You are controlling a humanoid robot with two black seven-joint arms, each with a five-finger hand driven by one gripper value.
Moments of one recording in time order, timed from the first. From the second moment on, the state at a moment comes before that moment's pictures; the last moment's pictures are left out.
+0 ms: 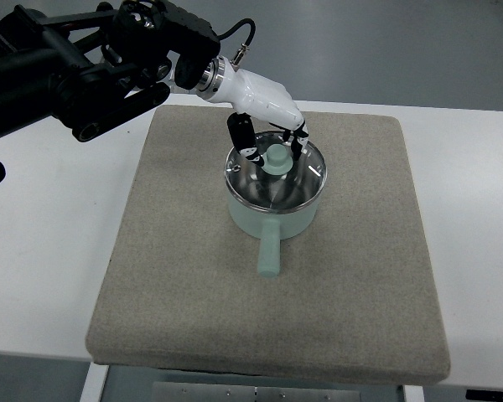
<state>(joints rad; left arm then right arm) -1.50 0.23 -0.06 -0.84 1.76 -0.39 -0.61 0.04 0.00 -0.05 0.16 0.03 -0.02 0.13</state>
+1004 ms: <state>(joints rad) -1.51 0.24 -0.06 -0.85 1.76 -0.36 -0.61 0.04 0.00 -0.05 0.16 0.03 -0.02 0.13</state>
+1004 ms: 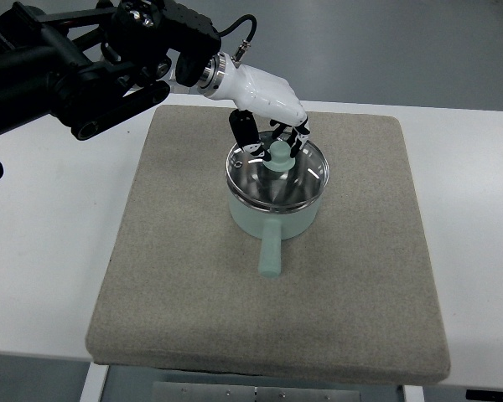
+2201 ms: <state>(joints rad) -1.48 0.54 -0.06 -0.80 1.75 -0.34 -0.61 0.04 0.00 -0.05 0.16 0.03 -0.02 0.13</state>
